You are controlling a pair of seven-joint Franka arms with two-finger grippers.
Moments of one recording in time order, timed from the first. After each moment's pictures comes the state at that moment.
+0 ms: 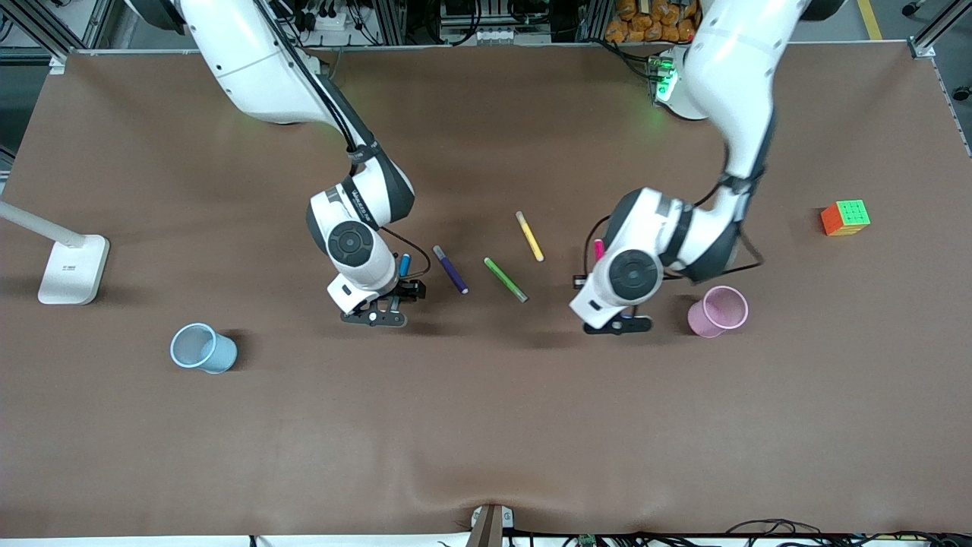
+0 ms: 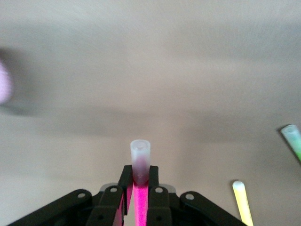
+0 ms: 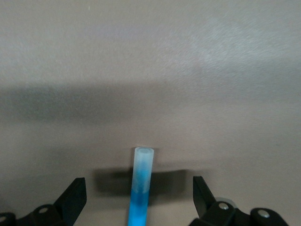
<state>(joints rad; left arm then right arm) -0.48 0.57 0.03 -1.58 -0.04 1.88 -0.49 0.55 0.64 -0.02 -1.84 0.05 2.41 0.54</state>
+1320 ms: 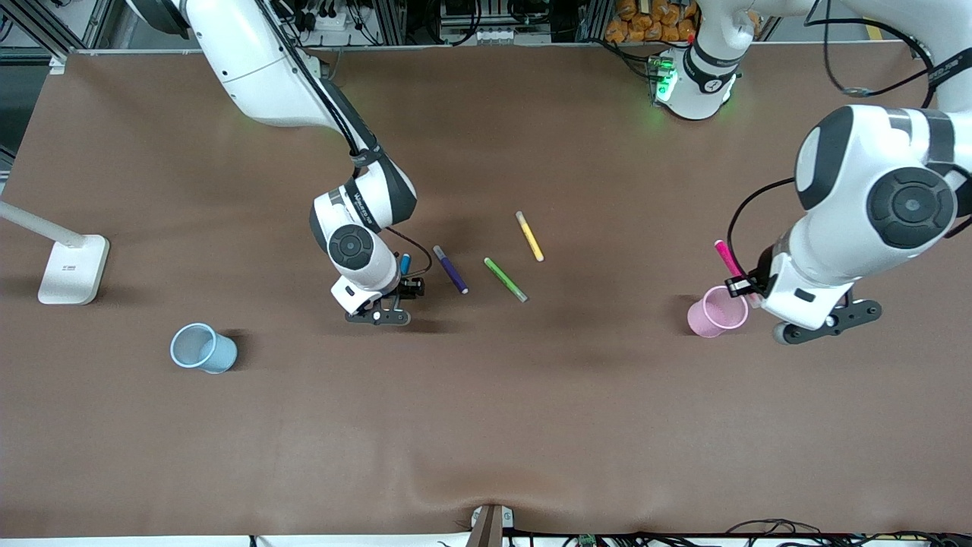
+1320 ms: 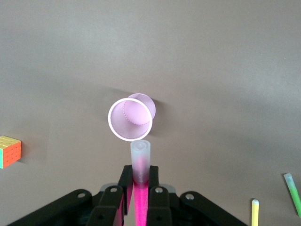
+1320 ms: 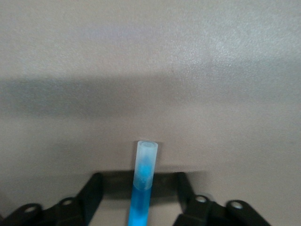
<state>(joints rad) -0.24 0.34 0.03 -1.47 0.08 1.69 -0.51 0.55 0.63 -0.02 -1.84 0.10 2.40 0.49</state>
